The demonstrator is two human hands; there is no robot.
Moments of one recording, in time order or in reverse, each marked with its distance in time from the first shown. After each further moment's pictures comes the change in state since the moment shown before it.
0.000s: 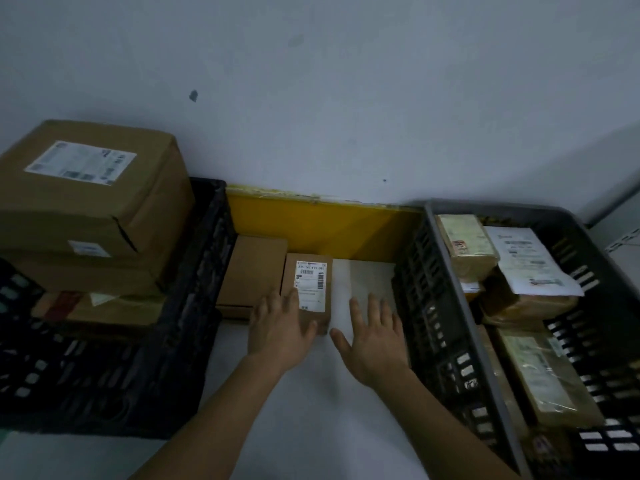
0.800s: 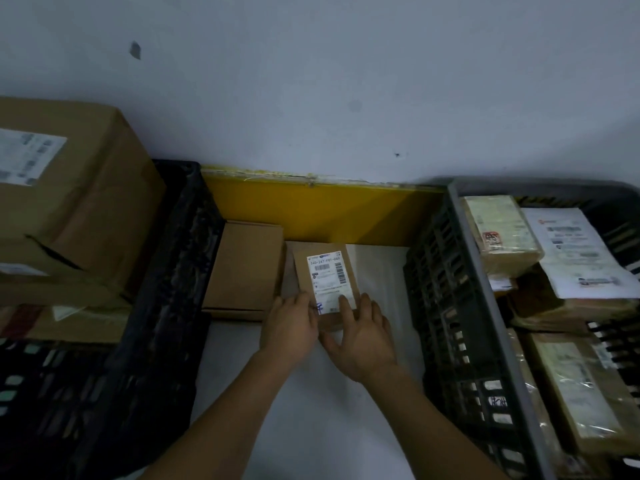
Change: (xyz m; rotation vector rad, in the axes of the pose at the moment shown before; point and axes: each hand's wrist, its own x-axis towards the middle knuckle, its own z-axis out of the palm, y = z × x) left_hand 0.061 0.006 0.048 -0.130 -0.041 0.023; right_hand 0.060 -0.009 0.050 0.159 -0.082 -0.025
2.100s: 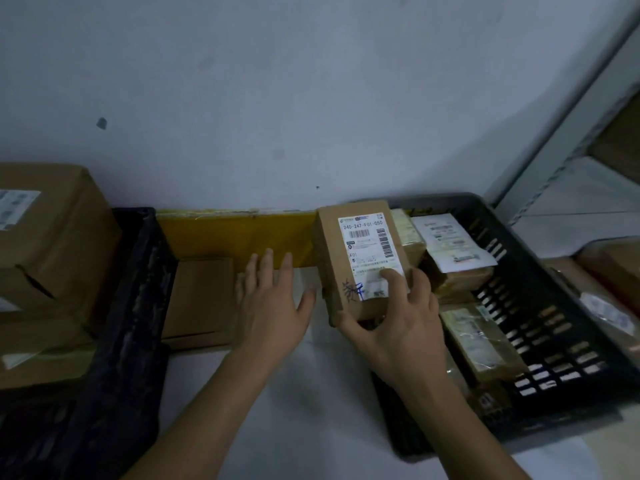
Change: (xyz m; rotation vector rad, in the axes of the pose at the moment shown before) left_hand -0.077 0.096 -0.111 -0.002 0.325 0.263; right_hand -0.172 0.031 -0.150 0.271 0.764 0.172
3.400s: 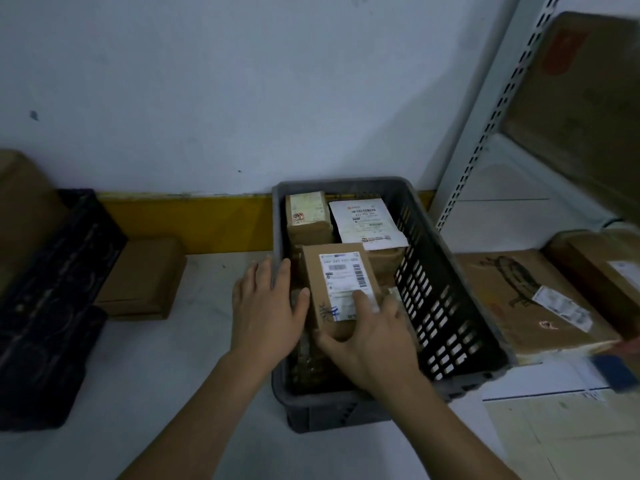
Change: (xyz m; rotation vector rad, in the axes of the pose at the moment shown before) left_hand -0.070 0.216 0.076 0.137 -0.026 -0.078; right_hand -0.006 0.205 -0.077 -0.127 -0.421 0.010
